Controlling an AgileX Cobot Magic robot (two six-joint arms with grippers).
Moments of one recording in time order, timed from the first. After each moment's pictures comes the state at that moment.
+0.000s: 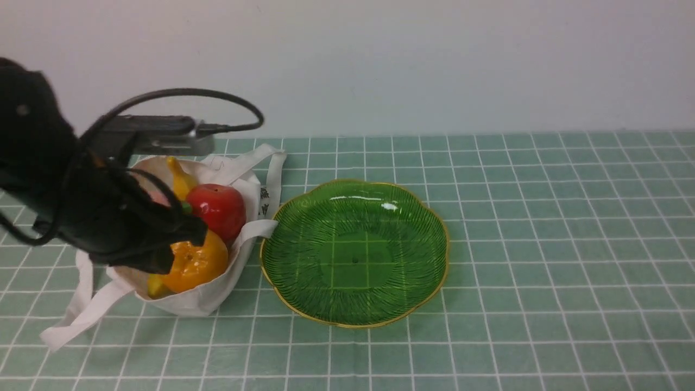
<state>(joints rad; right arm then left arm) 0.16 -0.01 0.02 -0.04 0.39 0.09 -0.23 1.49 -1.14 -0.04 0.99 -0.07</state>
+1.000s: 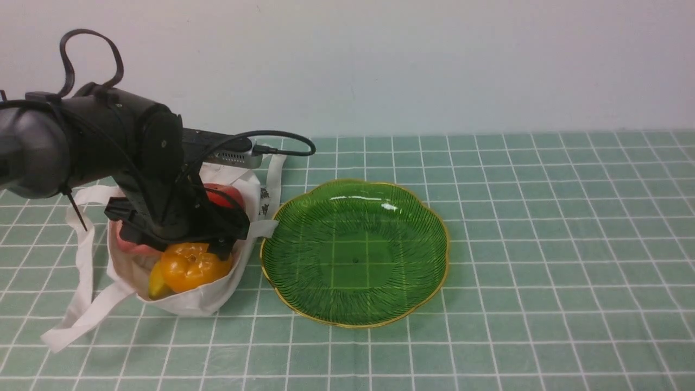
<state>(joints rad) 0.16 -0.01 0.02 -0.04 0.39 0.09 -0.27 1.78 -1.22 0.17 0.79 -0.25</state>
